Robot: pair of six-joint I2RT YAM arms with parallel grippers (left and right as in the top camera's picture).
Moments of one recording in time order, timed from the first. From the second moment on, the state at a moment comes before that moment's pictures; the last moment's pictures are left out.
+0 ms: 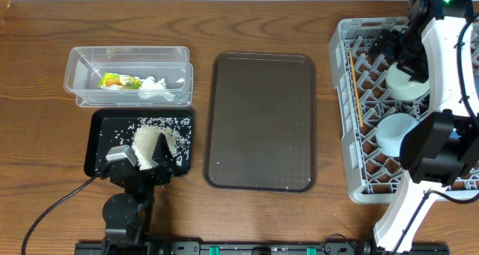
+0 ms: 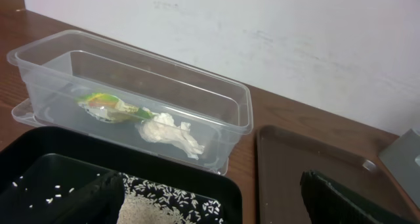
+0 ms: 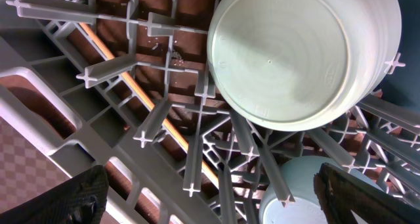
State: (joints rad) left arm -0.06 0.06 0.16 -0.24 -0.08 -0.35; right arm -0.12 2.16 2.14 -1.41 0.06 0.49
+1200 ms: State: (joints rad) left arm -0.06 0.05 0.16 -0.24 -0.08 -0.35; right arm -0.11 1.56 2.13 -1.40 0.09 0.49
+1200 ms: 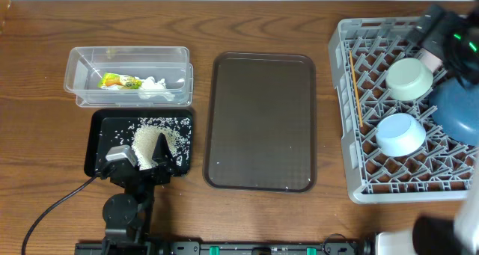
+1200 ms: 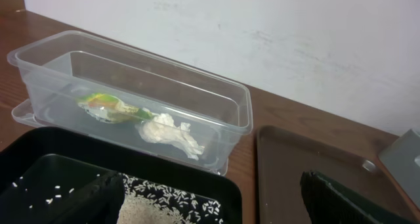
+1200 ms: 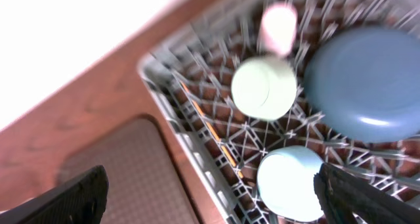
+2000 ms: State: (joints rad) left arm -0.06 0.05 0.16 -0.24 -0.08 -0.35; right arm 0.01 0.58 0.82 -0.43 0.08 0.49
